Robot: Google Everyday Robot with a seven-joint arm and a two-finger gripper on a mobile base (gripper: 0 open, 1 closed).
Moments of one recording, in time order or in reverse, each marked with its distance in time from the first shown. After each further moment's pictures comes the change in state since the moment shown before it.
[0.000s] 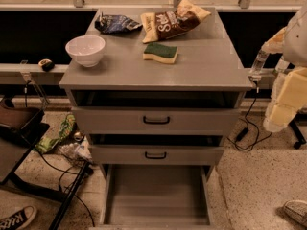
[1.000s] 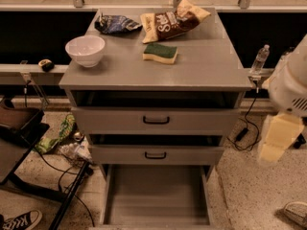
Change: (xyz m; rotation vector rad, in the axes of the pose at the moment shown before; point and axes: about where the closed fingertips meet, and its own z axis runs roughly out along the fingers) arm 0.033 0.032 0.060 -0.016 0.141 0.068
